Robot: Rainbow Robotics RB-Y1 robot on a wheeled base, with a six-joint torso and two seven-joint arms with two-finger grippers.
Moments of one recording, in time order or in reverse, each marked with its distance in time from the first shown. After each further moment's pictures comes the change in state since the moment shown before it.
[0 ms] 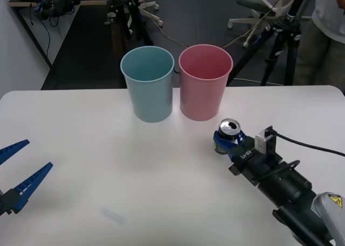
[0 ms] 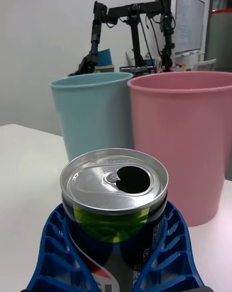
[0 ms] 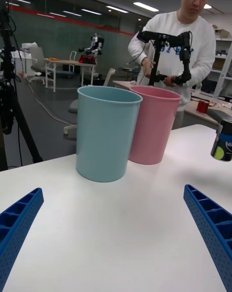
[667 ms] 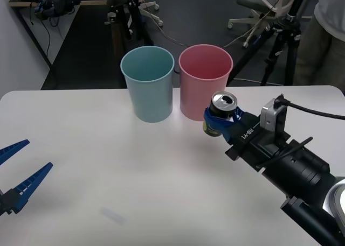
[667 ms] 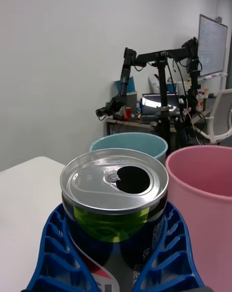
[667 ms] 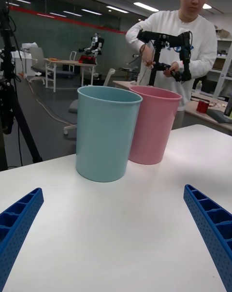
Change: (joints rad) right arm -0.003 -0.033 0.015 -0.384 0.390 0.009 -0.538; left arm 0.000 0.000 0.000 0.000 0.000 0.000 0.000
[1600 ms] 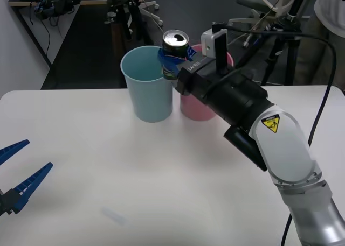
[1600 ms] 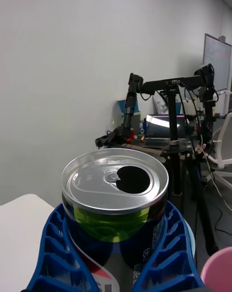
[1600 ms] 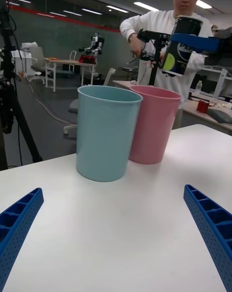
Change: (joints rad) right arm -0.519 0.160 0.100 0.292 0.482 0.088 -0.407; left arm 0.000 0.000 0.000 0.000 0.000 0.000 0.000
